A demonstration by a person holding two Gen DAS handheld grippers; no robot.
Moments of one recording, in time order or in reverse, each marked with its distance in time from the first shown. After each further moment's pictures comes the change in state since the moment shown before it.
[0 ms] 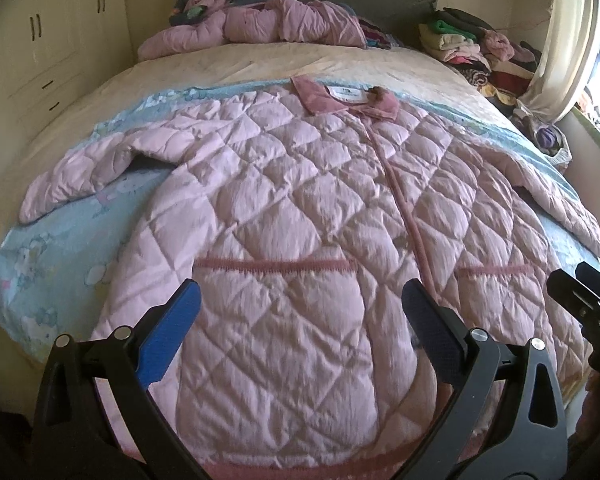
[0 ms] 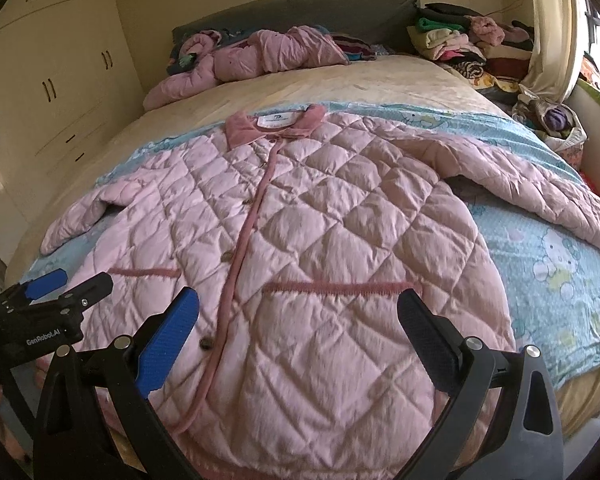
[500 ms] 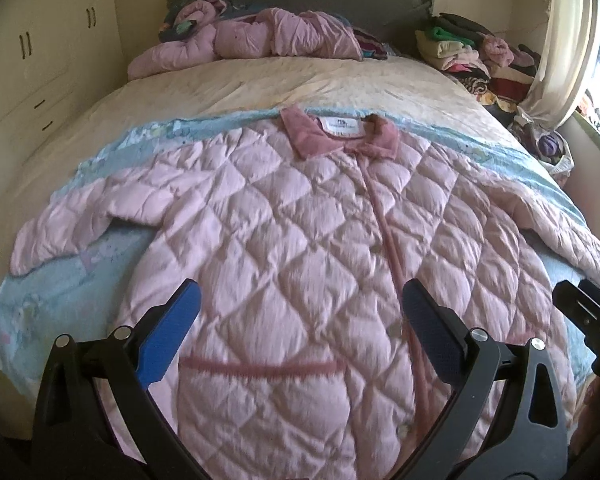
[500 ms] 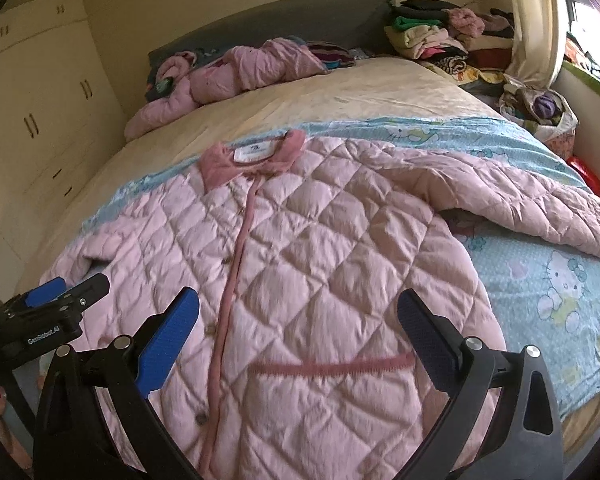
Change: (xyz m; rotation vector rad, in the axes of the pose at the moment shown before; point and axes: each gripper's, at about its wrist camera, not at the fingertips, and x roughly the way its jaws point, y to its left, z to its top) left arm 0.030 -0.015 0.078 0.025 -0.023 -0.002; right arm 0.027 -0.024 0.058 0.108 -0.031 -0.011
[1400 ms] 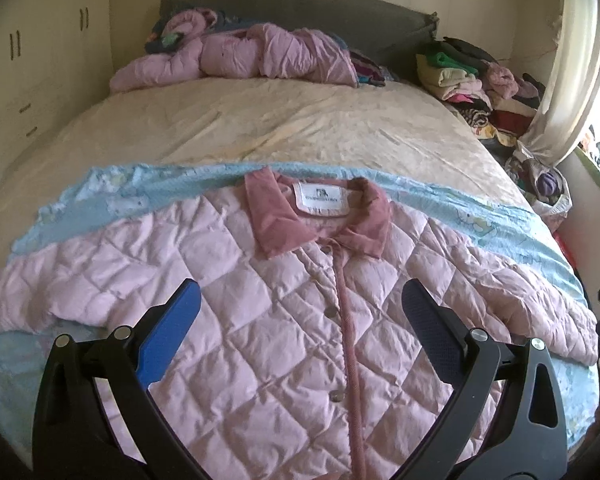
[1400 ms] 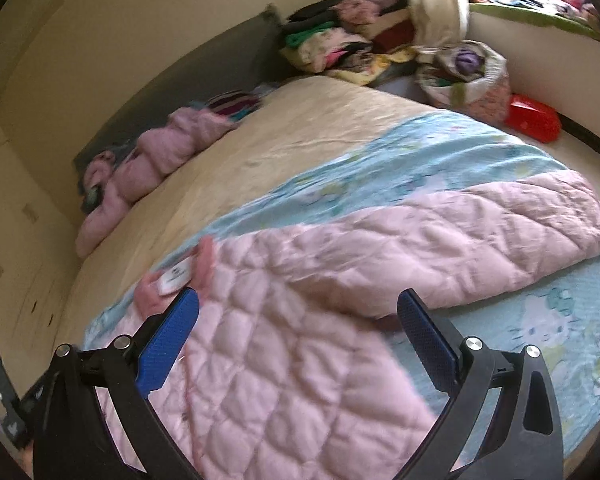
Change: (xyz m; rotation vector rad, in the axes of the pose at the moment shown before) left arm 0.070 -0.032 0.120 -0.048 -0.047 -0.055; right arm 0.023 -0.134 0.112 0.395 -0.134 -0.112
